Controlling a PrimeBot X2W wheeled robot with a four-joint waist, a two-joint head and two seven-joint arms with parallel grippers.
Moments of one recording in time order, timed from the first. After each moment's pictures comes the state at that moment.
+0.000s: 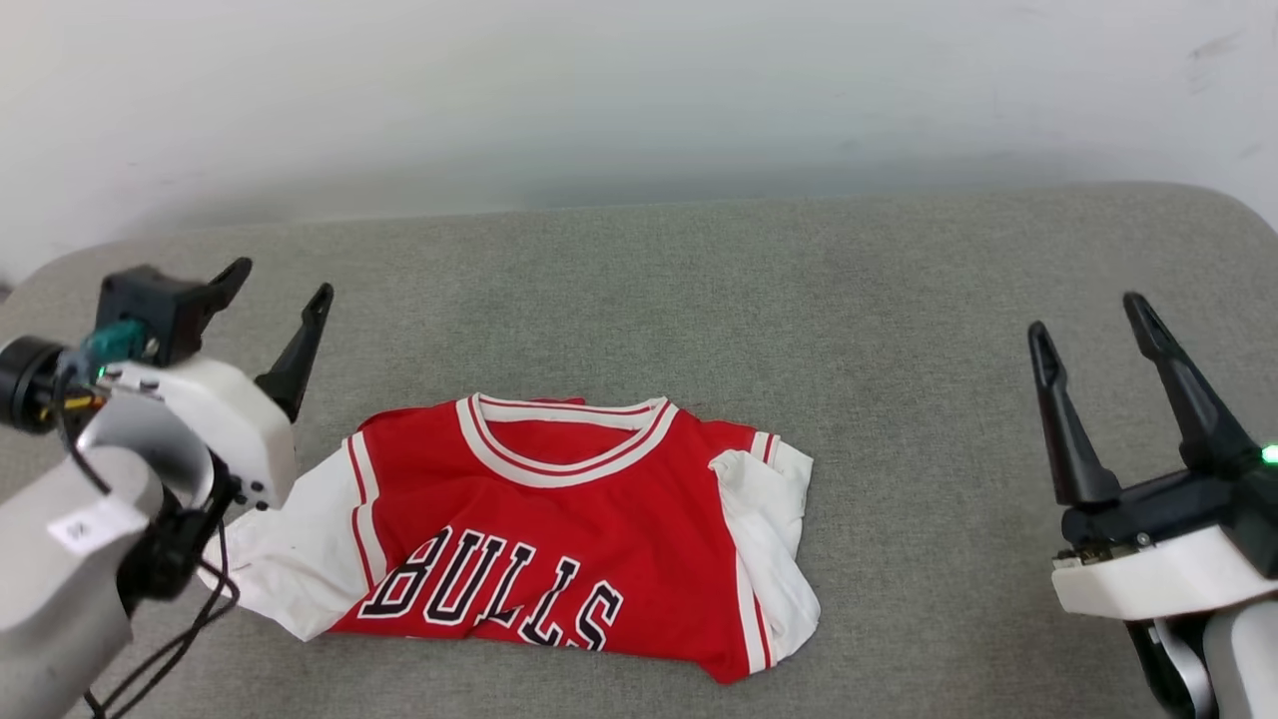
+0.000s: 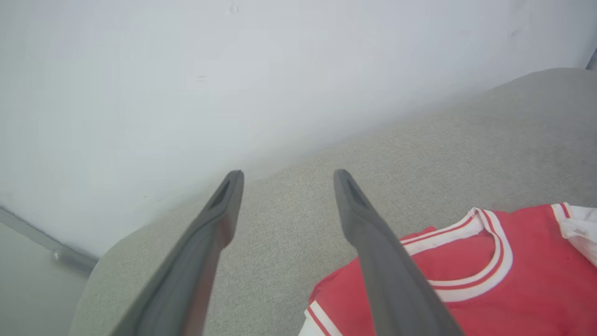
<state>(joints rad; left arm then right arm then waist) -0.79 0.87 -1.02 0.27 -0.97 0.18 -0.15 -0.13 -0.25 0.06 -0.08 0.15 0.13 -0.26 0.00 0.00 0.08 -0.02</state>
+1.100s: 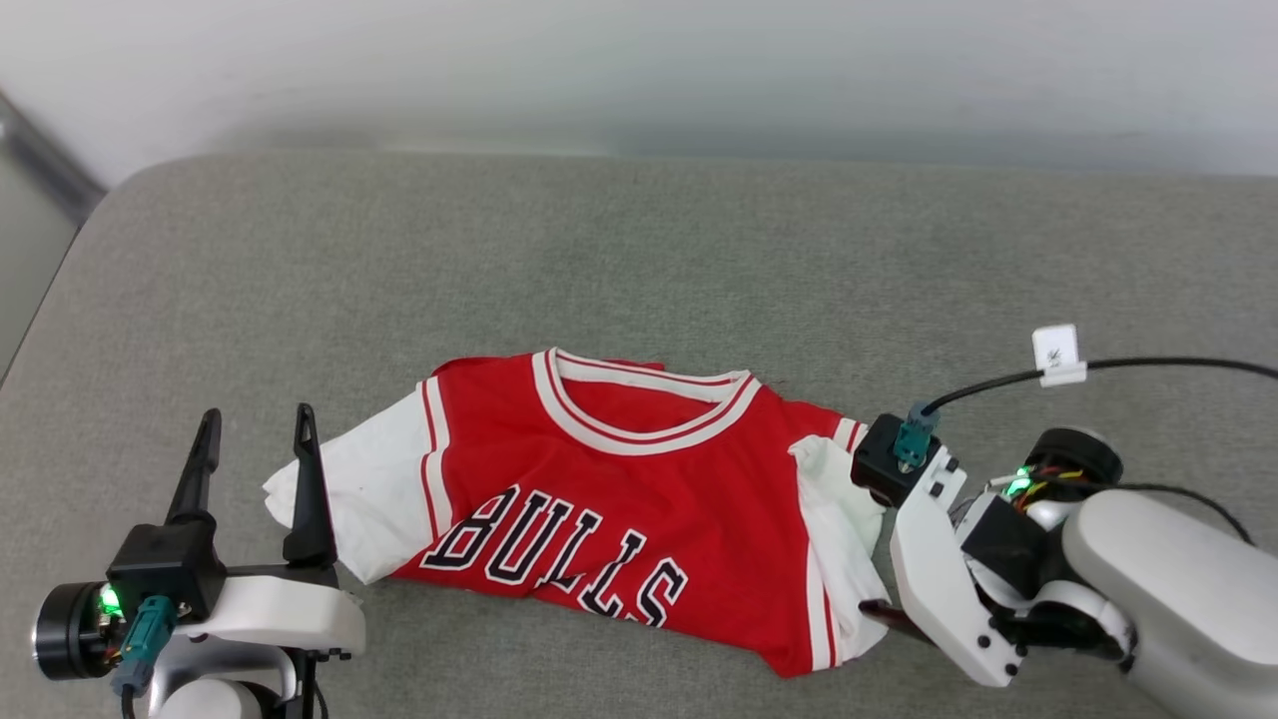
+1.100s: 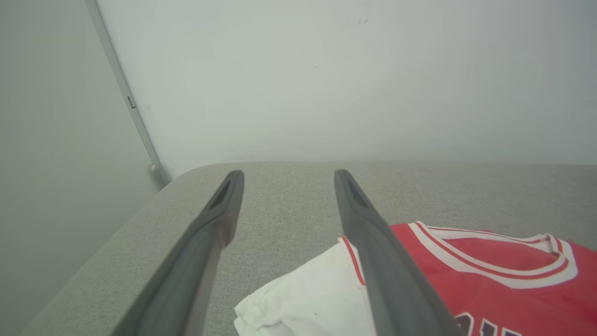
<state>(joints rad) -0.07 0.38 -0.19 0.00 -0.36 0.27 -0.26 -0.72 -0.65 1.04 0.08 0.87 0.13 0.85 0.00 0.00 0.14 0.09</state>
